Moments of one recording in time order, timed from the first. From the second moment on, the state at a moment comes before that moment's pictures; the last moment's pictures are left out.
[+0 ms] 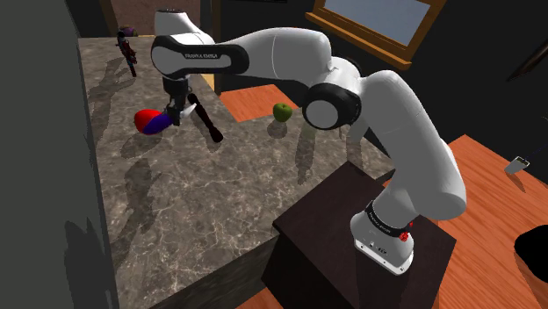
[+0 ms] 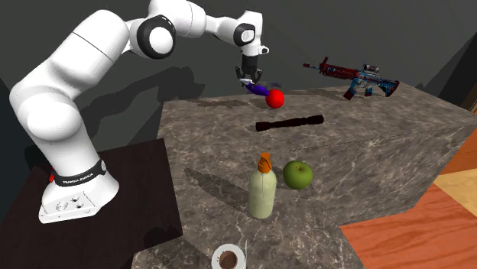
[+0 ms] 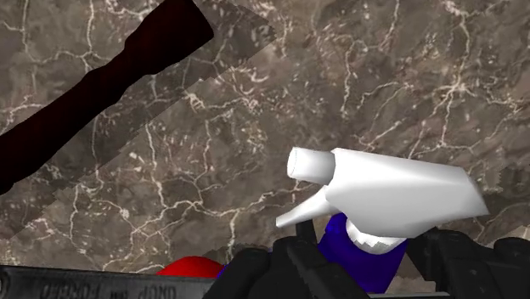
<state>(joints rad) 0.45 0.94 -0.11 -0.91 0.19 1.87 -0.51</state>
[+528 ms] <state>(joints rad) 0.46 0.98 -0.11 -0.94 0.19 1.94 -0.51</state>
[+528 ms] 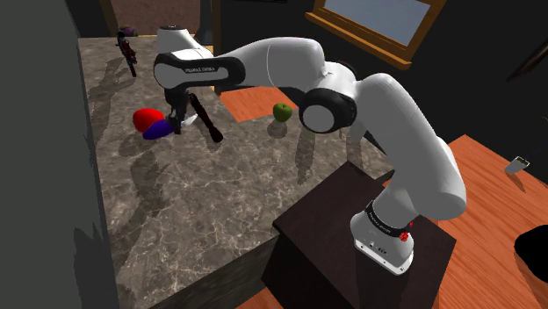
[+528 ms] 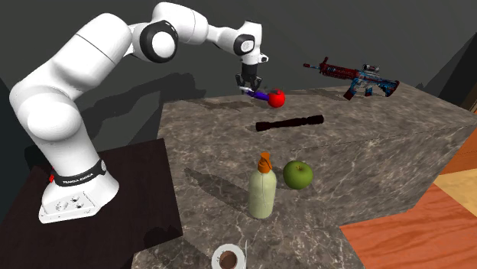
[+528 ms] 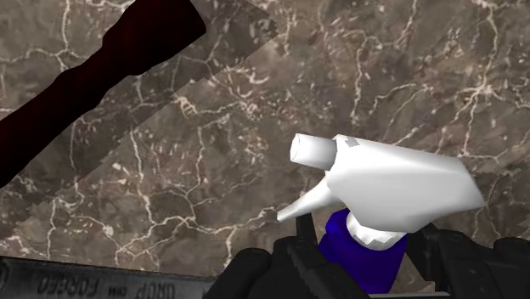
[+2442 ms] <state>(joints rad) 0.45 1.17 -0.10 -0.92 0.20 2.10 -0.53</state>
